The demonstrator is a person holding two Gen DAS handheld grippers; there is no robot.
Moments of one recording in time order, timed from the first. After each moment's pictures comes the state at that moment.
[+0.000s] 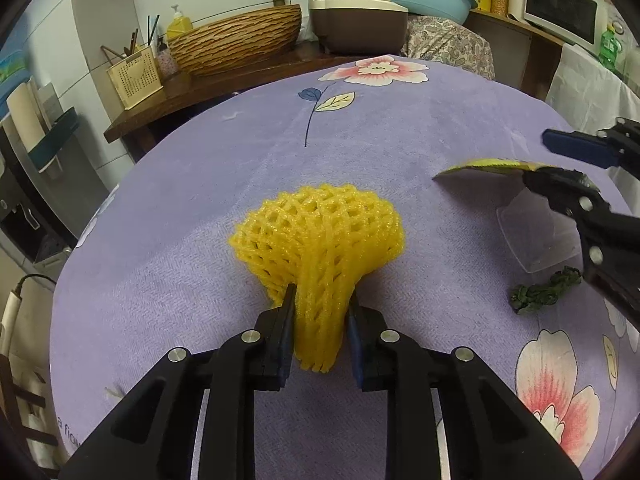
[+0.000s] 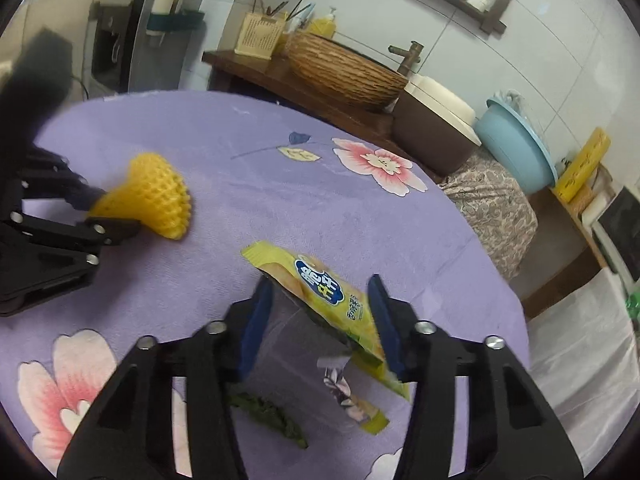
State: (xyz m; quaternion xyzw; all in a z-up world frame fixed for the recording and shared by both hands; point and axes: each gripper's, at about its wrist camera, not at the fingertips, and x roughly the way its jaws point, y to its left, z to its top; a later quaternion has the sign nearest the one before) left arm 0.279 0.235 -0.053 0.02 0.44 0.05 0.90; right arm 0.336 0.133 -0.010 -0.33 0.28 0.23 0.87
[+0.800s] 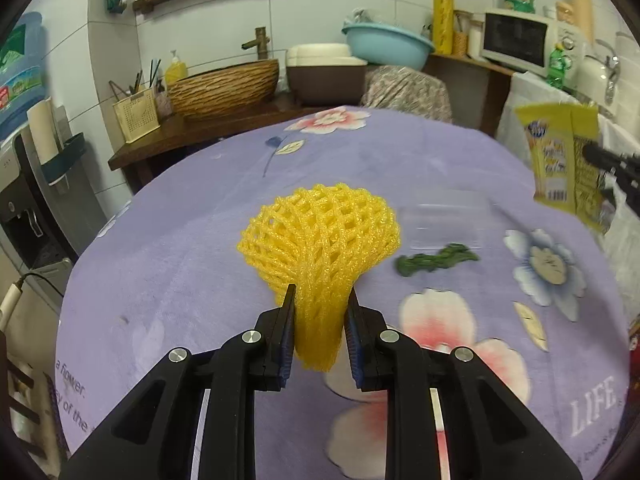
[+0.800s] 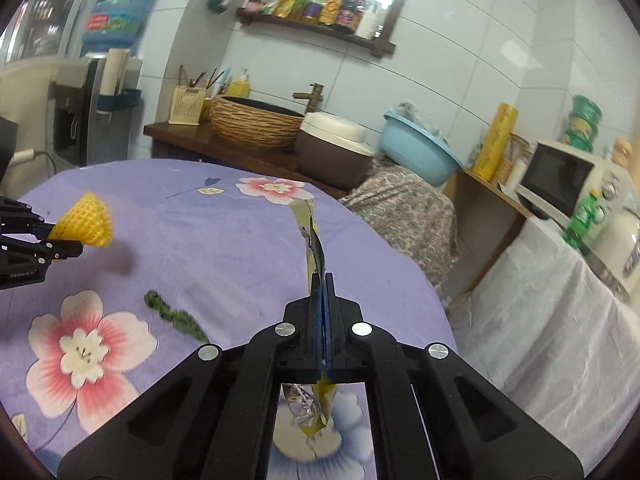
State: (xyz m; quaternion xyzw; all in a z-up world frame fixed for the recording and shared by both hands) left arm 0.185 0.180 -0.014 0.01 0.35 0.01 0.94; right arm 0.247 -0.041 0.051 -0.19 0.20 0.16 0.95
